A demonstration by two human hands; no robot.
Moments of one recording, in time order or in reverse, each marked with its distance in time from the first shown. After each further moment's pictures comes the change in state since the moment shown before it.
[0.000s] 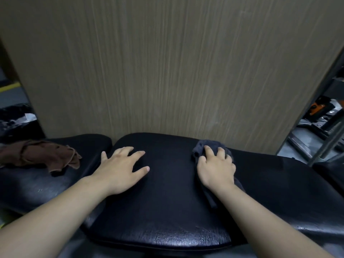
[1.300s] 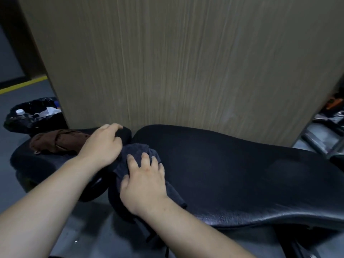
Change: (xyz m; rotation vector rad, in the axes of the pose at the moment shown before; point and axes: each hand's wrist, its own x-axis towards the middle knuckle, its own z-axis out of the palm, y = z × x) left_hand -0.019 -0.080 -0.035 -0.250 0.380 -0.129; right_hand -0.133 -0.161 0.067 0.052 -0.189 -0.570
